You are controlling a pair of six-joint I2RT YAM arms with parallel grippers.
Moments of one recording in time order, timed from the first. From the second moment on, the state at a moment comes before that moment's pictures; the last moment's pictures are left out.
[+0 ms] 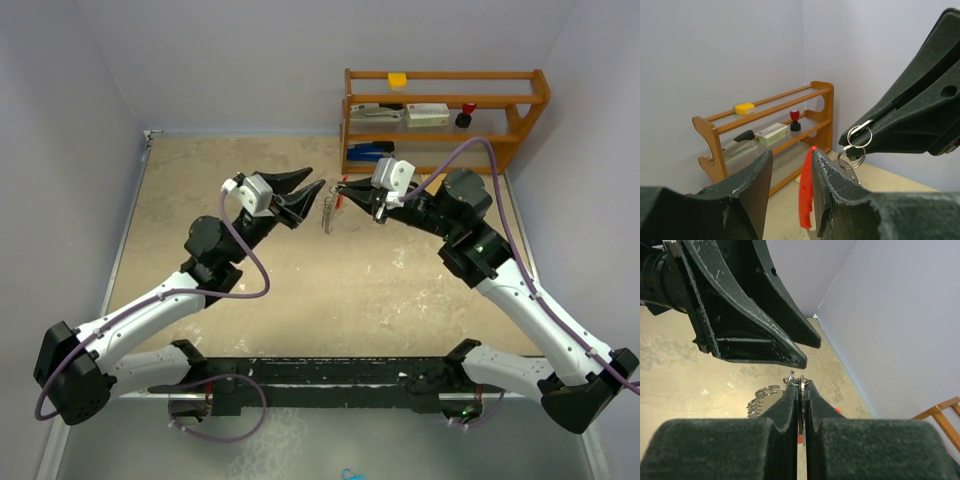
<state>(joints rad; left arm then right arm) -0.75 1.08 0.79 0.78 0.09 -0.01 0.63 1.06 1.17 -0.02 -0.51 -0.38</state>
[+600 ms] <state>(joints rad) -0.75 1.11 0.79 0.78 0.13 -0.01 0.63 1.06 1.17 -0.01 -0.51 -0.38</state>
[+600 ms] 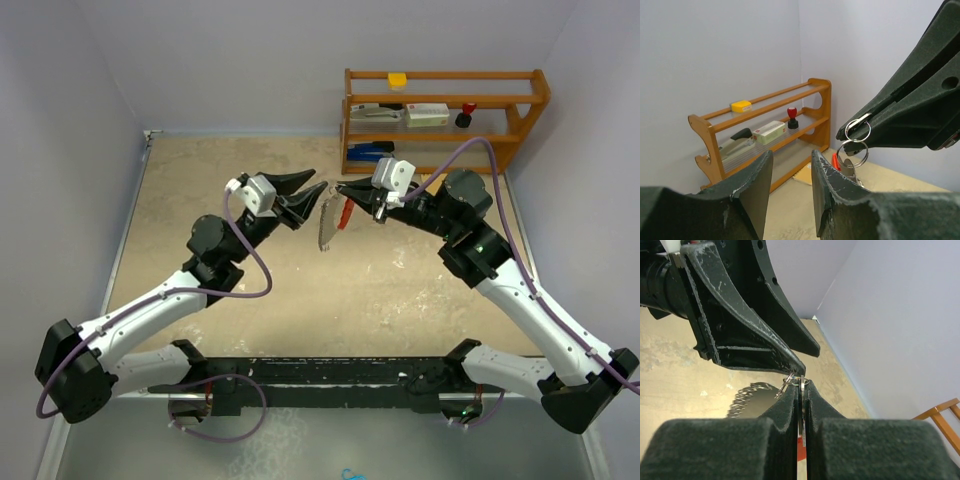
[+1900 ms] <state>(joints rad) -0.75 1.03 0.80 0.62 0.36 0.00 0.63 1.15 1.21 0.04 -0.49 -0.31</state>
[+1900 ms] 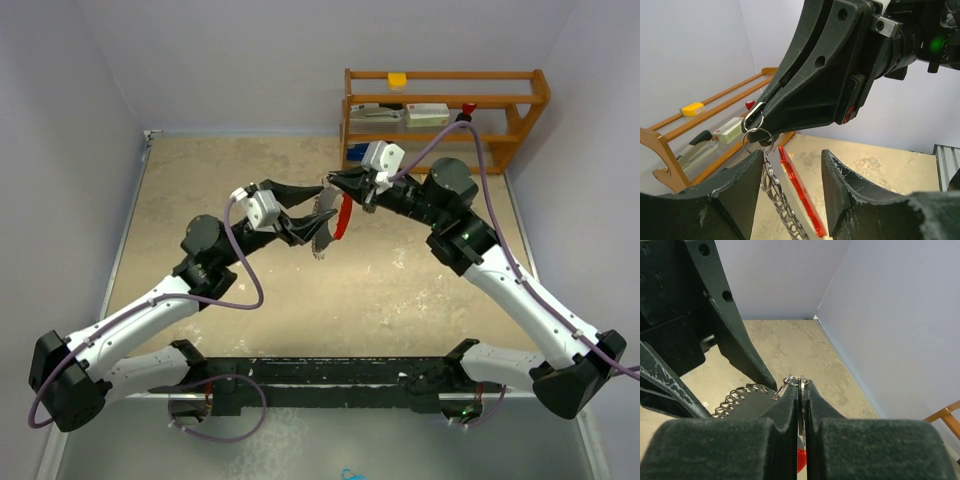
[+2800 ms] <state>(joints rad) -0.76 1.08 0.66 1.03 0.23 -0.01 0.64 1.17 1.23 0.04 -0.49 -0.31</state>
